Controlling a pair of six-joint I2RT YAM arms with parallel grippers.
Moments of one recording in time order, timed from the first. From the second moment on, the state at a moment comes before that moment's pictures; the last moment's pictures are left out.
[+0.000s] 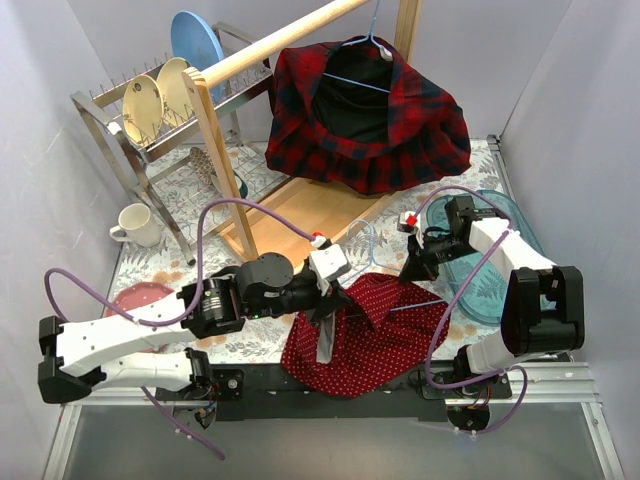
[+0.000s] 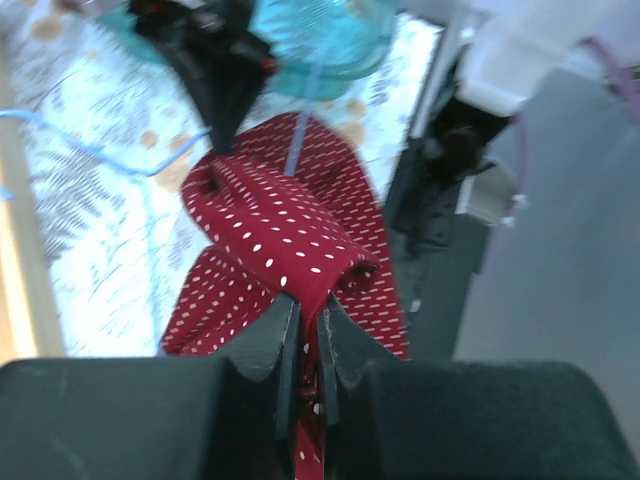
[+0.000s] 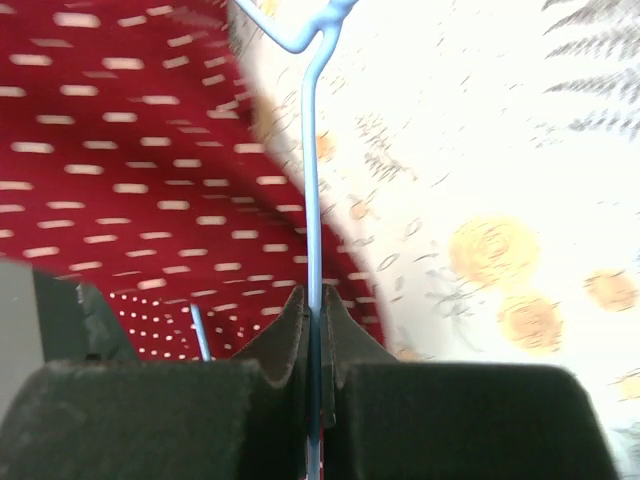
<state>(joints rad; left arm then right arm) -1.27 1.03 1.01 -0.32 -0.04 -0.14 0.11 1.48 0.95 -0.99 -0.97 -1.07</state>
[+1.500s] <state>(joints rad) -1.30 0.75 0.86 -0.30 -0.23 -0.47 0.06 0.97 1.46 -1.18 -0.96 -0.90</state>
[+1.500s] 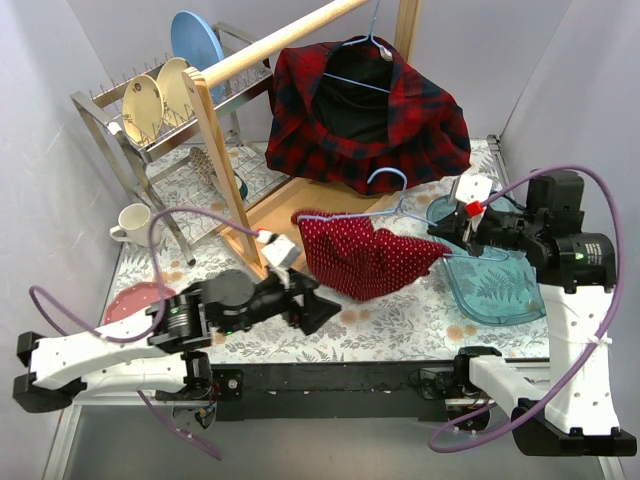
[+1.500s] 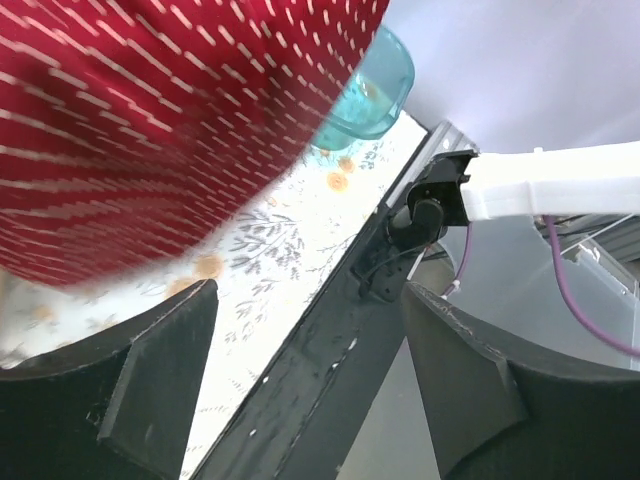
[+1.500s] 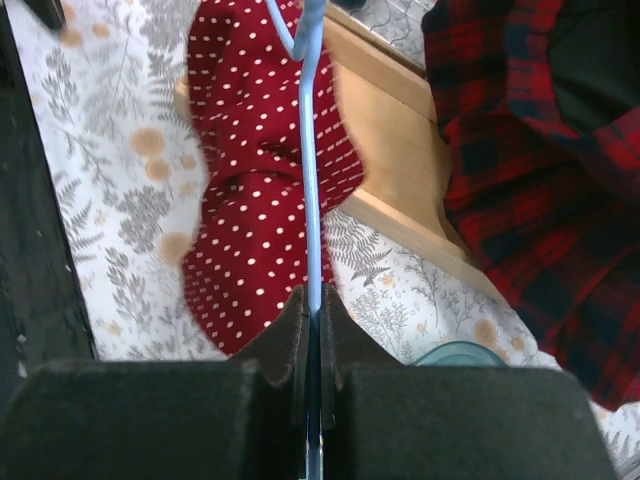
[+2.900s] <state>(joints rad) -1.48 1.65 1.24 0.43 -0.83 -0.32 0.06 0.97 1.49 -0.85 -0.93 -0.15</state>
